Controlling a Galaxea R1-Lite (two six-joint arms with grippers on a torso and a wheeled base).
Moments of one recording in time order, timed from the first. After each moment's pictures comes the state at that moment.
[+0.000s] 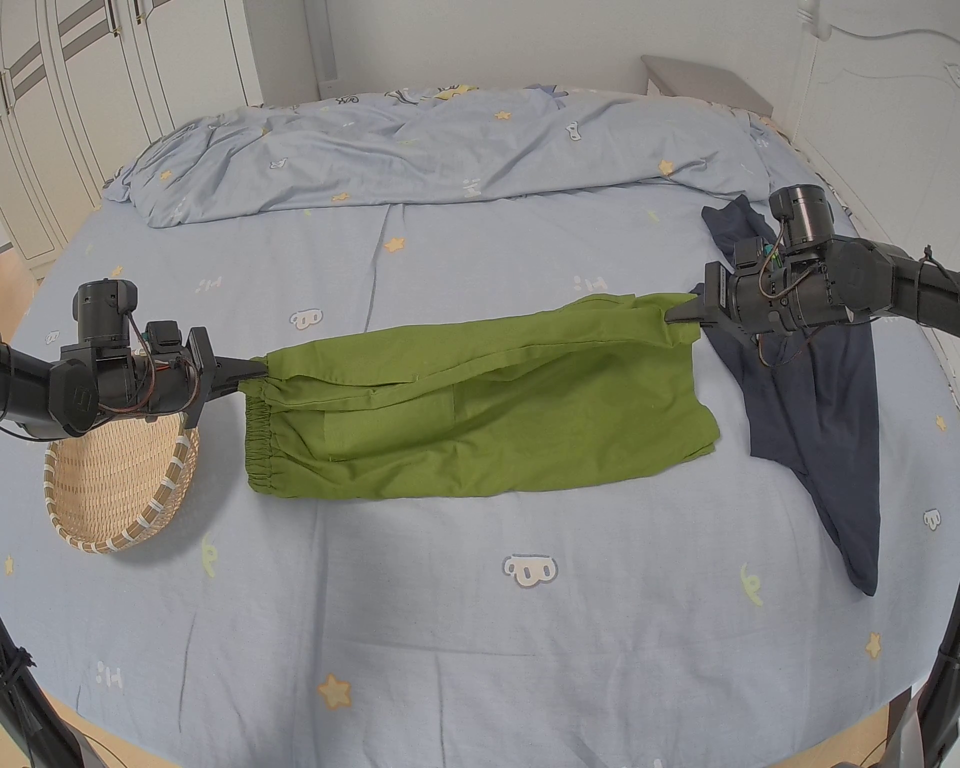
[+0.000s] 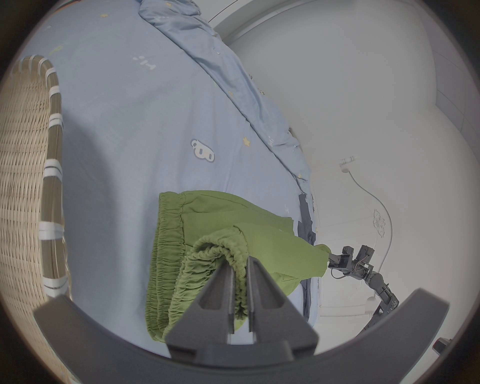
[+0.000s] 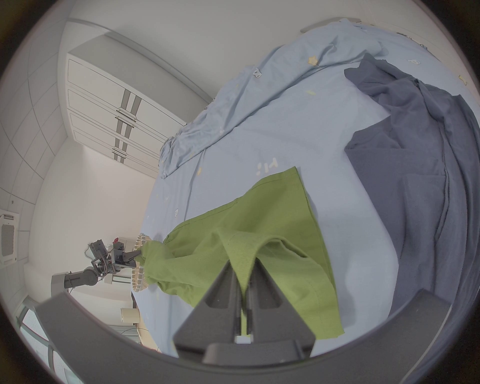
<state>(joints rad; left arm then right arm) 0.12 1.93 -1.23 -0.27 -0.77 -0.60 0.16 2.14 -1.91 0.37 0.51 0.32</state>
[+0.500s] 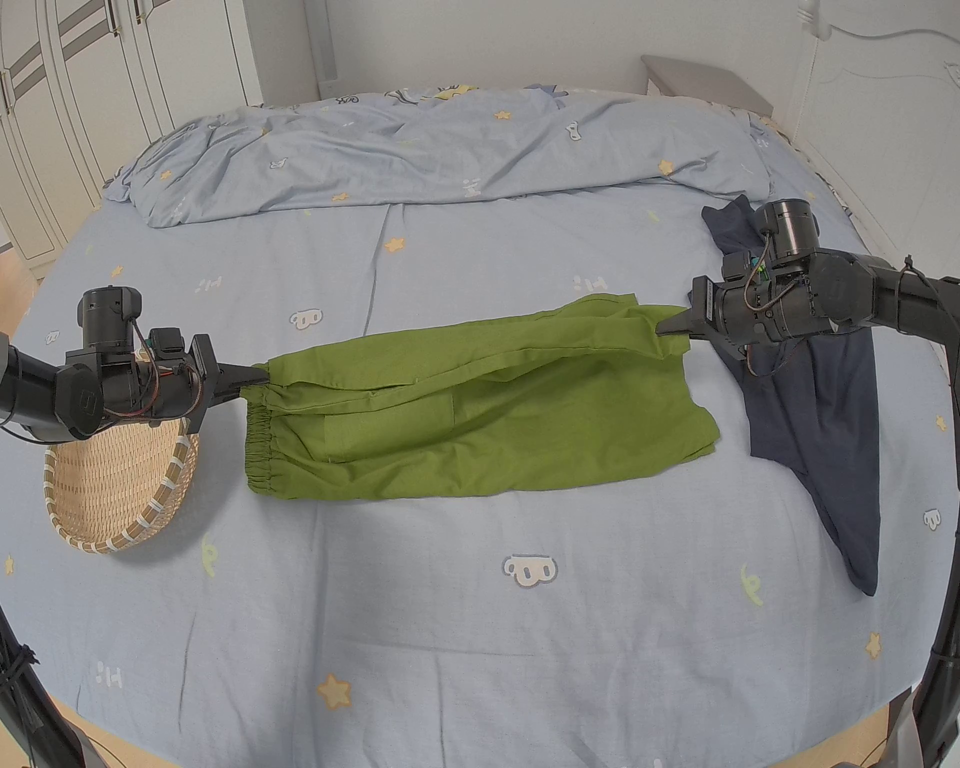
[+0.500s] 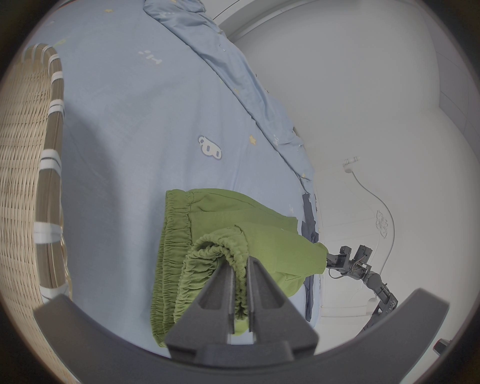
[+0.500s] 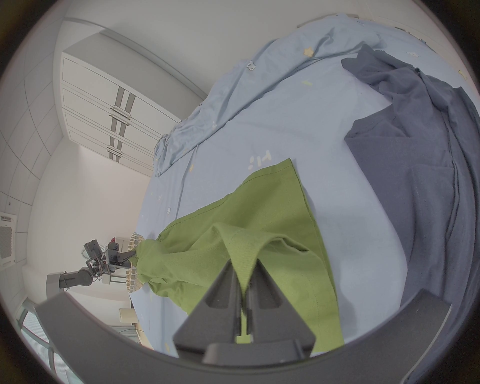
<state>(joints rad) 0.12 1.96 -1.23 -0.28 -0.77 -0.60 0.17 2.20 -1.93 0.35 0.49 0.32</state>
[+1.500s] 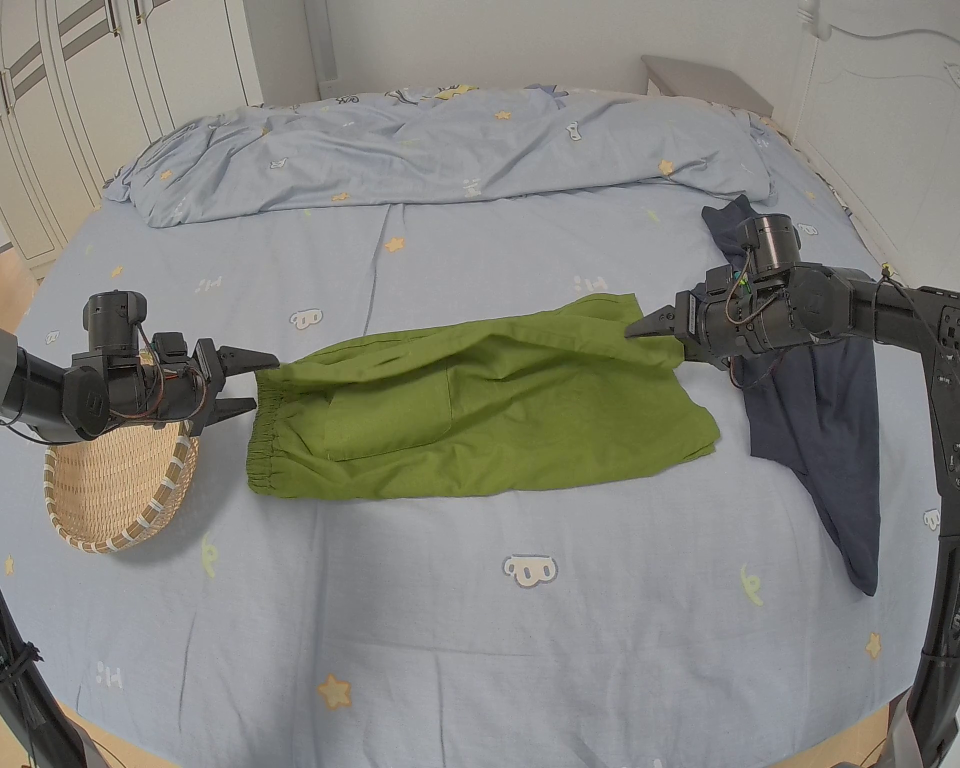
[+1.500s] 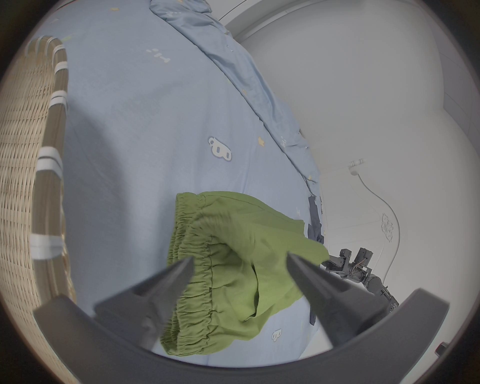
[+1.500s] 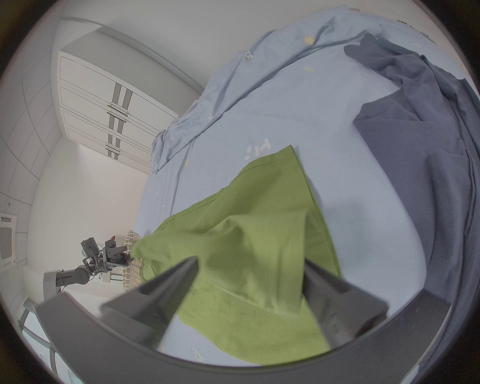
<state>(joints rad) 0.12 1.99 -1.25 -0.28 -0.74 -0.60 0.18 2.26 -1.97 0.33 0.49 0.33</state>
